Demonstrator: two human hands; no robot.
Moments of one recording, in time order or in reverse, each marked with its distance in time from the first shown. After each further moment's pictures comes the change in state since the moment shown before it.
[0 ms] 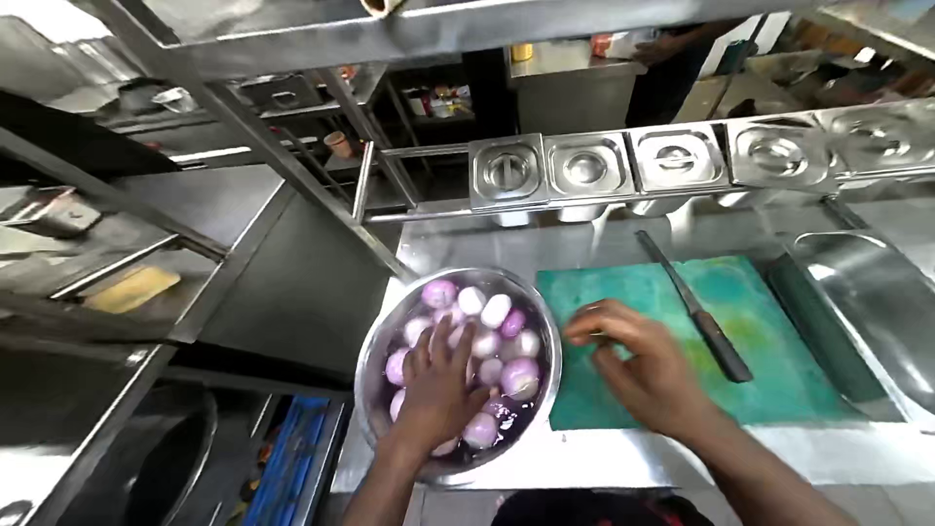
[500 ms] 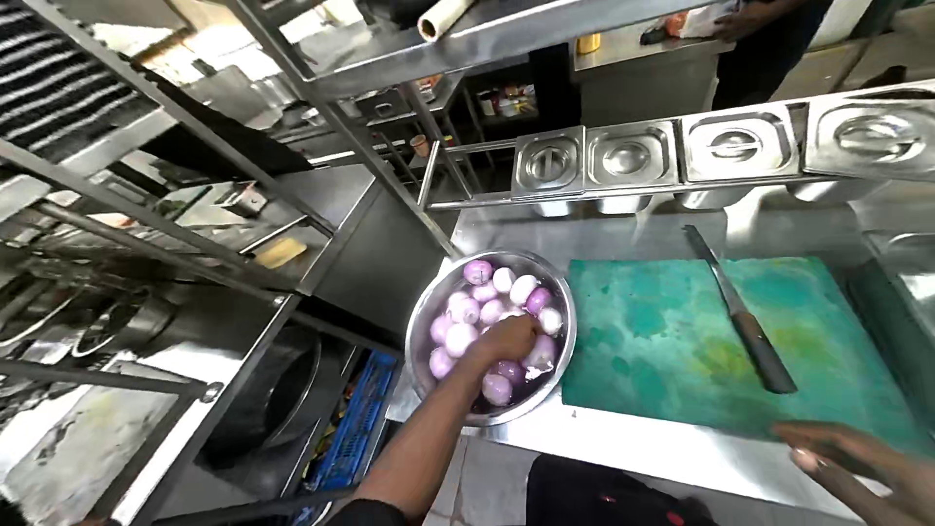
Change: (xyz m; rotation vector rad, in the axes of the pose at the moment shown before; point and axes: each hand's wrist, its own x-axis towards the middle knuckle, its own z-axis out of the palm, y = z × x) left_hand 0.060 0.050 0.023 -0.041 -0.503 -0.008; right_hand -0.188 0.048 -0.167 -0.073 -0.315 0.574
